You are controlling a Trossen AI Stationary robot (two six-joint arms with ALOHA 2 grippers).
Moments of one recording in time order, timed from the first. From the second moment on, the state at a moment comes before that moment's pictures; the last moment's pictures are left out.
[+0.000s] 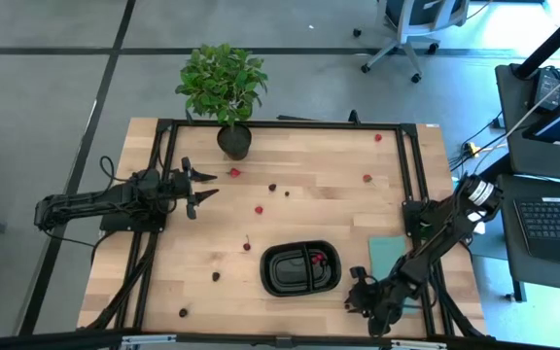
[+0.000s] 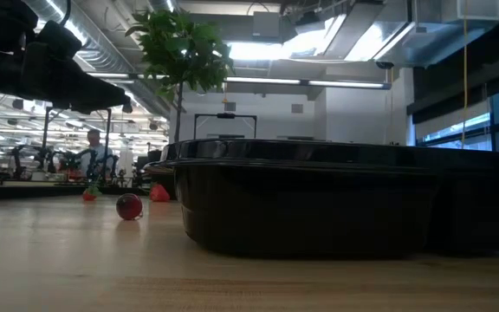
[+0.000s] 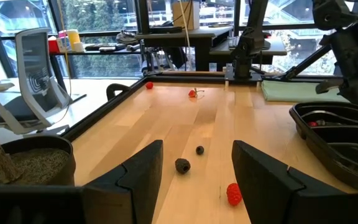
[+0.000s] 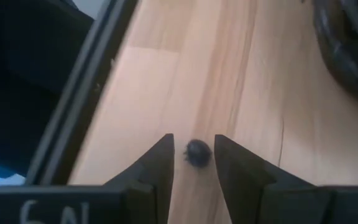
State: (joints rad) left arm 0.22 0.10 0.01 0.01 -0.04 0.03; right arm 0.95 1.71 0.70 0.13 0.29 0.65
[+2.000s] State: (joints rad) left arm 0.22 0.10 0.01 0.01 -0.04 0.03; right arm 0.60 1.59 0.98 -0.19 0.21 0.19
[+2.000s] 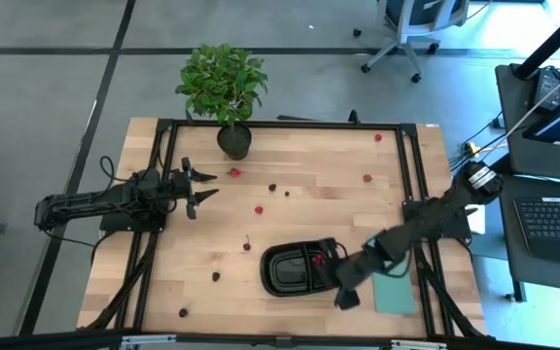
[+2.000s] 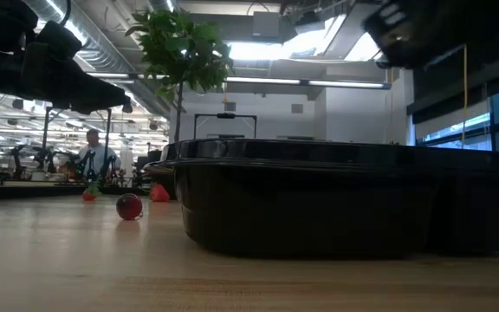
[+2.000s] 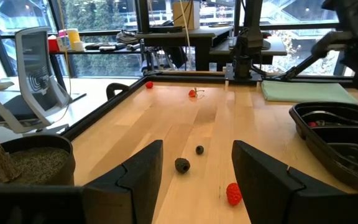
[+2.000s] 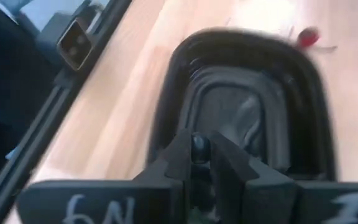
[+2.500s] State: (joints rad) left arm 0.22 0.10 0.01 0.01 -0.04 0.03; right arm 0.38 1.72 0.98 0.02 0.05 0.00
